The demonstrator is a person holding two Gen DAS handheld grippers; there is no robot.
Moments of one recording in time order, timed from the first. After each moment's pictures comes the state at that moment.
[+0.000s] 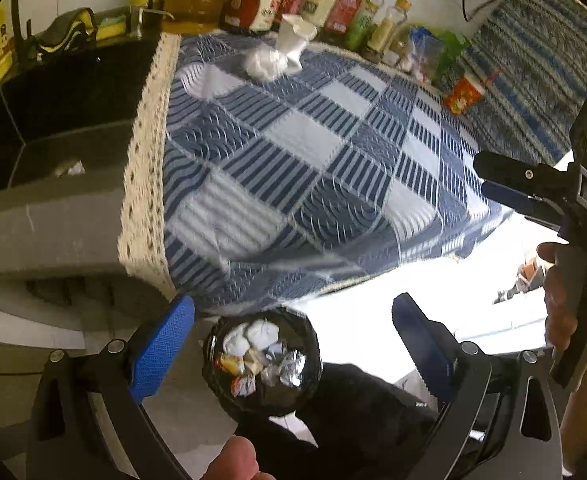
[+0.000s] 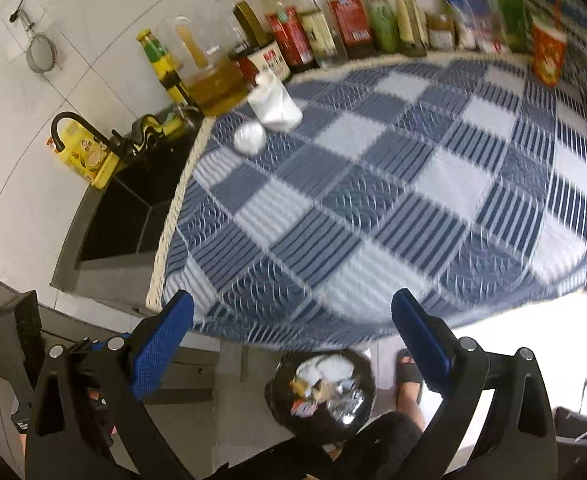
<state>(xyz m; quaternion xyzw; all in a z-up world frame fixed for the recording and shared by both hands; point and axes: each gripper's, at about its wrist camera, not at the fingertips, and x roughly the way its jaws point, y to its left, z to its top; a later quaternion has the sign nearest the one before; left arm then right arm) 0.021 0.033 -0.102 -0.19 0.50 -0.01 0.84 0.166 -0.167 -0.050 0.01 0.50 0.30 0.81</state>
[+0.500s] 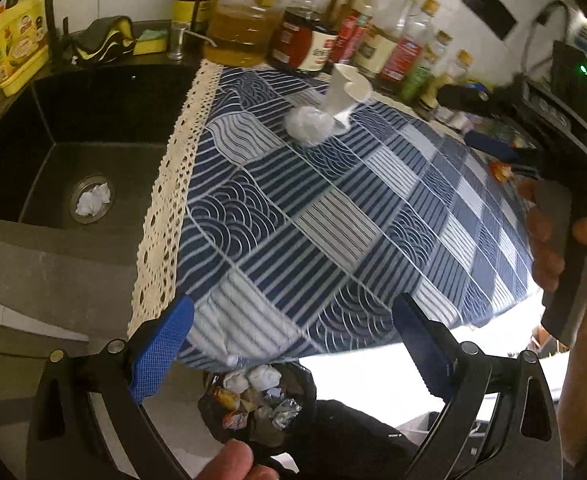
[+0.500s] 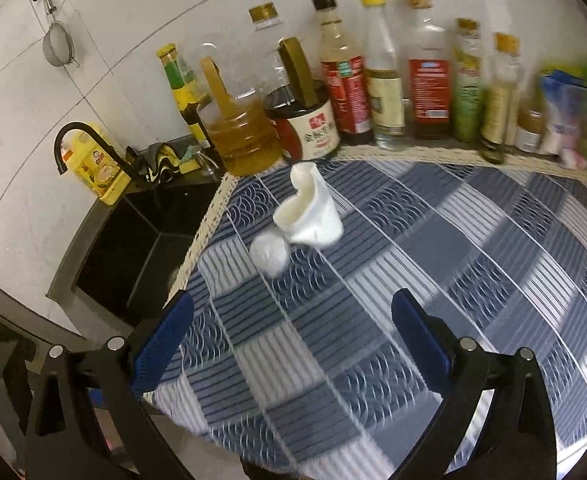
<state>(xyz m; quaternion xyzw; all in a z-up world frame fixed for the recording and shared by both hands) 0.094 0.054 -0.087 -0.23 0.48 0.09 0.84 0.316 -0.068 -0.040 -0.03 0.47 0.39 0.79</state>
